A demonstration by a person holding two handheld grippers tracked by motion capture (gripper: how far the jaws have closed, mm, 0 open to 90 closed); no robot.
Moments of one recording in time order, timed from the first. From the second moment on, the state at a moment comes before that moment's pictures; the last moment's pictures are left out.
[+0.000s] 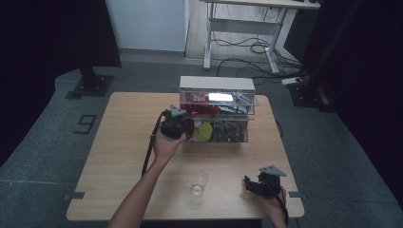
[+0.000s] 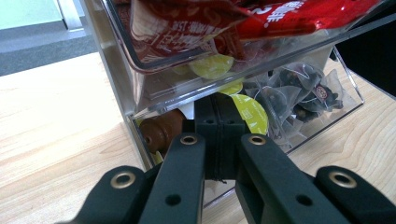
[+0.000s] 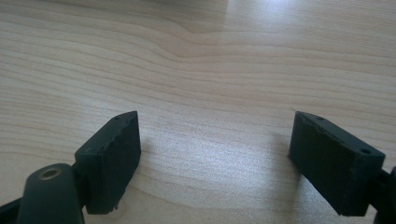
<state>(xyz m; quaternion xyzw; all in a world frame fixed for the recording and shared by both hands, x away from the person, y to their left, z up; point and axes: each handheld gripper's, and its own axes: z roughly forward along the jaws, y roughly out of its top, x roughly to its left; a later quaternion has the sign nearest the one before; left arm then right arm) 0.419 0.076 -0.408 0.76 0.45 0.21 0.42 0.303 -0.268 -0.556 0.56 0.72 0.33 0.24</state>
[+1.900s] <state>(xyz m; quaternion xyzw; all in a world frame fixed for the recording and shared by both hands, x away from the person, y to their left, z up) 0.421 0.076 -0.407 0.77 0.44 0.19 0.42 0.345 -0.238 -0.478 0.48 0.72 0.44 0.25</state>
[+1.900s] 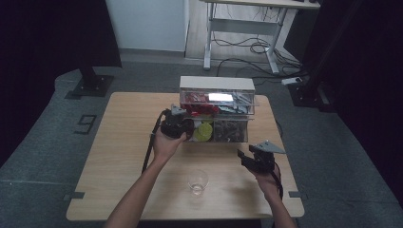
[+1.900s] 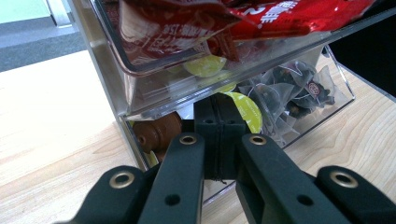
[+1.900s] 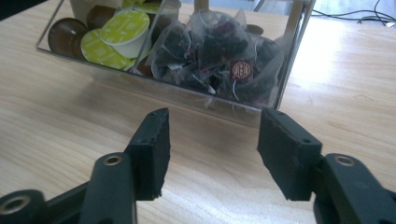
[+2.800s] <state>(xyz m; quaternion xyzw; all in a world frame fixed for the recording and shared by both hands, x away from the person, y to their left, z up) 0.420 0.075 -0.405 0.77 0.44 0.18 0.43 0.373 -0.214 -0.471 0.46 0.73 0.45 0.24</state>
